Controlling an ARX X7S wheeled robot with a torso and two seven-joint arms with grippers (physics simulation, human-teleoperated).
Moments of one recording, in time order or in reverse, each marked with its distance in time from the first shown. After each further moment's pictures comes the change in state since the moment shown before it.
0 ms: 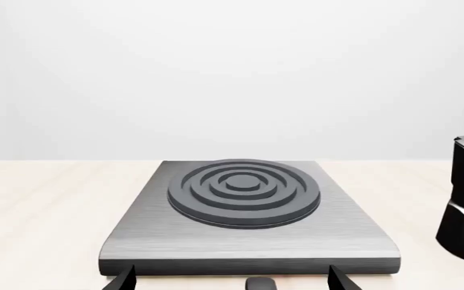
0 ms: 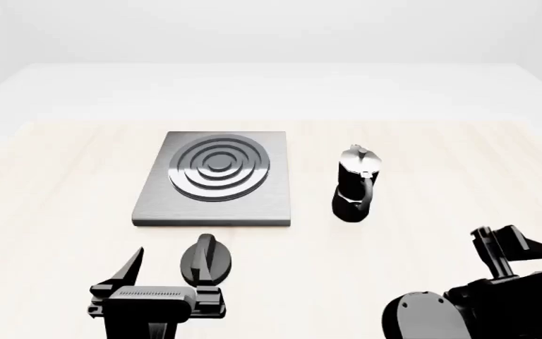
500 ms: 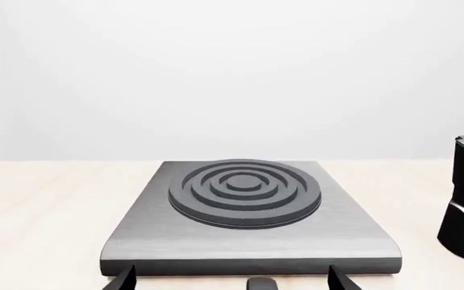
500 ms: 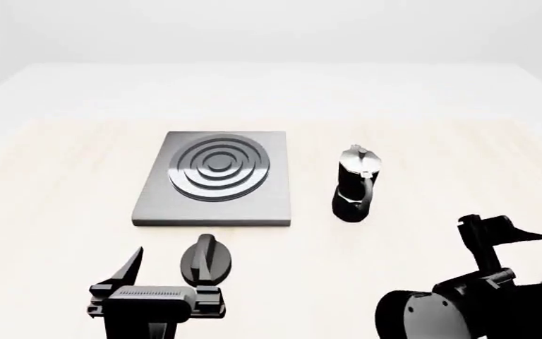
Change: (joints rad) left arm 0.003 0.009 -0.012 0.005 0.011 -0.008 0.010; right arm 0.010 -0.016 -0.032 -0.011 0.161 -0.187 -0.060
